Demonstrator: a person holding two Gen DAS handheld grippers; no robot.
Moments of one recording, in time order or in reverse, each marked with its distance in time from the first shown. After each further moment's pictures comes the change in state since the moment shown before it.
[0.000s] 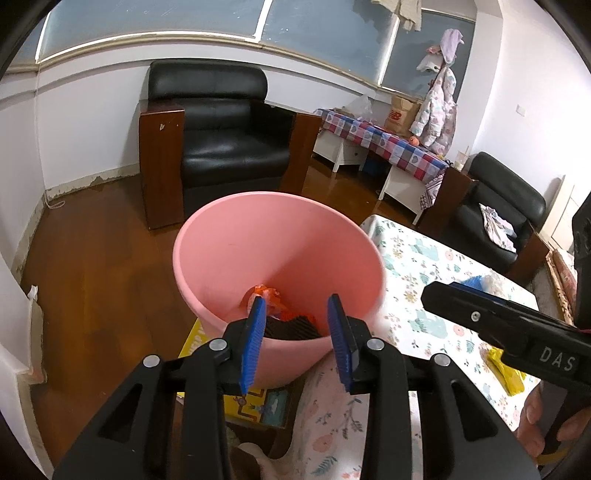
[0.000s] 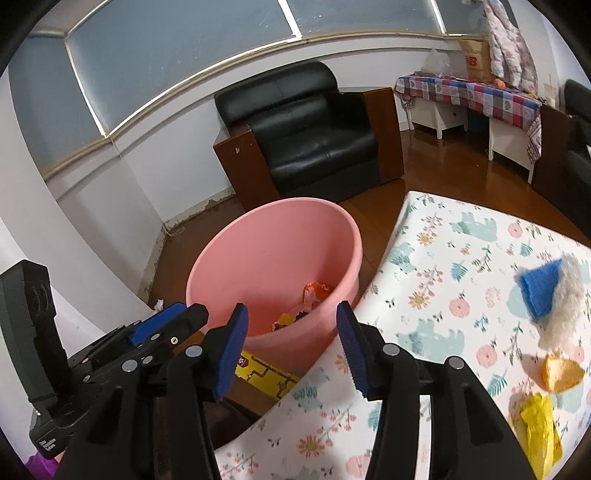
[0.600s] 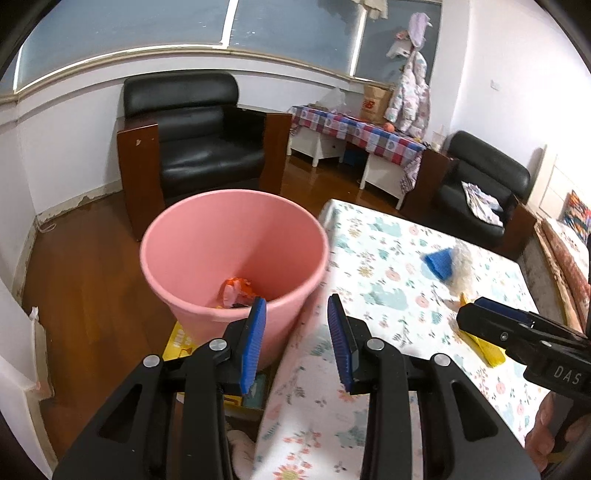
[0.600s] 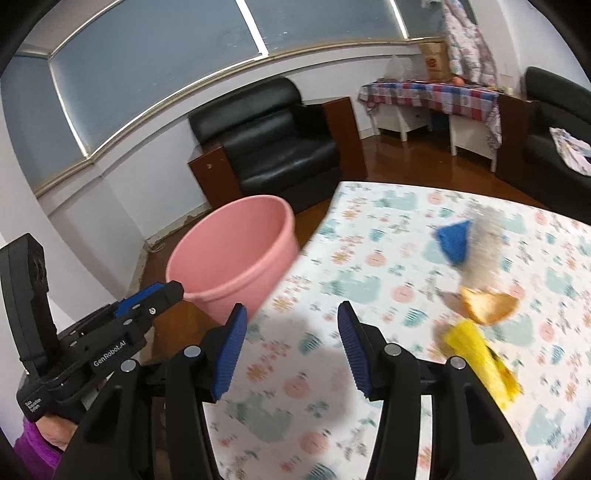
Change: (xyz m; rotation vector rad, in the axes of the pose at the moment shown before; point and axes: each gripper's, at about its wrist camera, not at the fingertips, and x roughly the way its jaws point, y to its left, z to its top) left arm -0.029 -0.057 -0.024 0.113 0.011 -0.030; right arm -0.091 -0.049 -0.058 0.073 -0.061 -0.104
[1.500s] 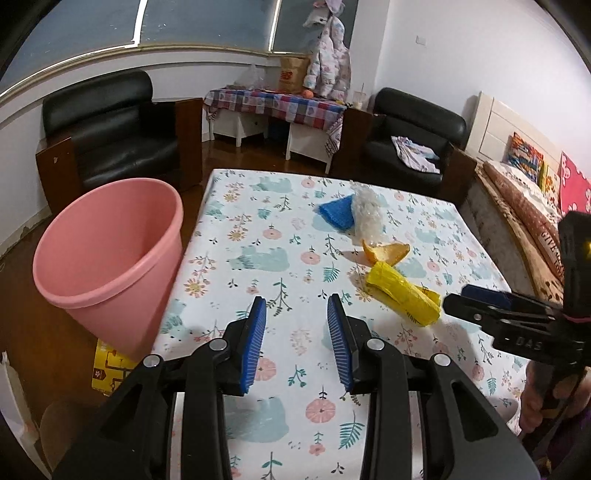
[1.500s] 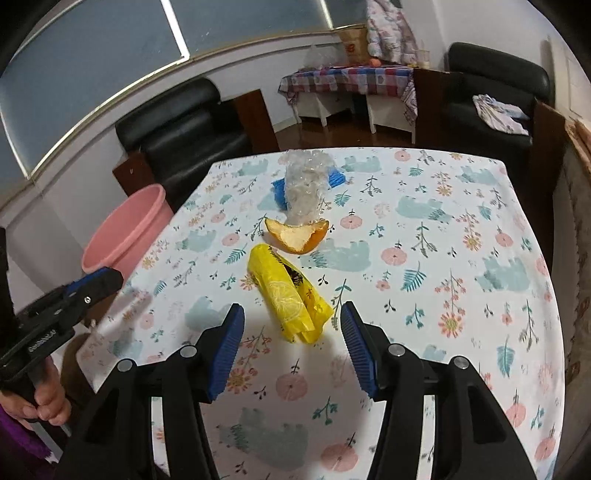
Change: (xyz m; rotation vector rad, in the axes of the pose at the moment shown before) left arm 0.022 -0.099 -0.029 0.189 0.090 -0.216; right arm -0.042 -0.121 -0.049 0.086 0.046 -0.232
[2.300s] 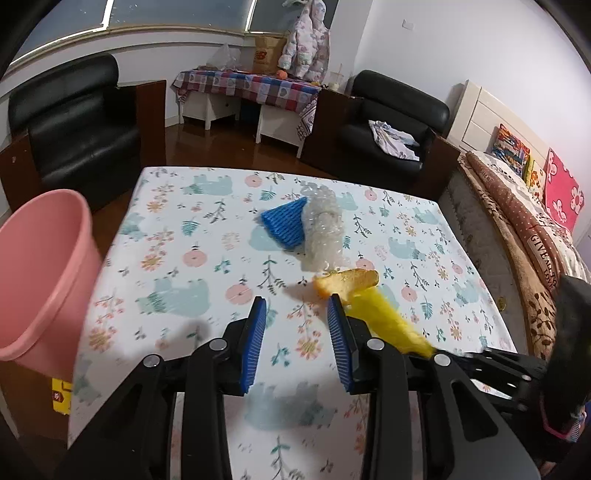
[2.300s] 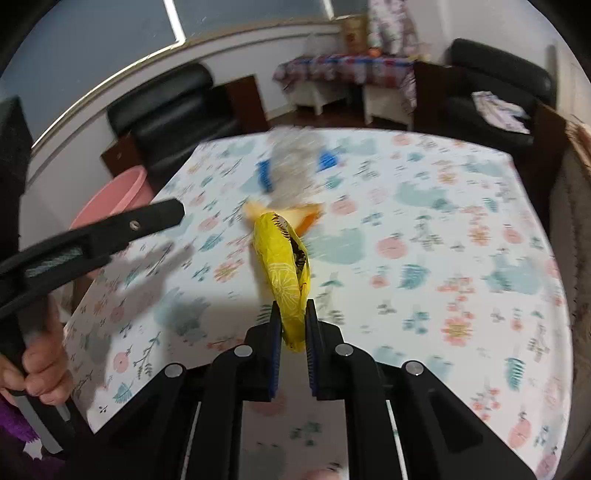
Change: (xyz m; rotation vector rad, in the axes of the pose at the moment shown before) left arm 0.079 -0.046 0.043 -0.003 0.085 -0.113; right arm 0.015 -0.015 -0.006 0.031 0.000 -0.052
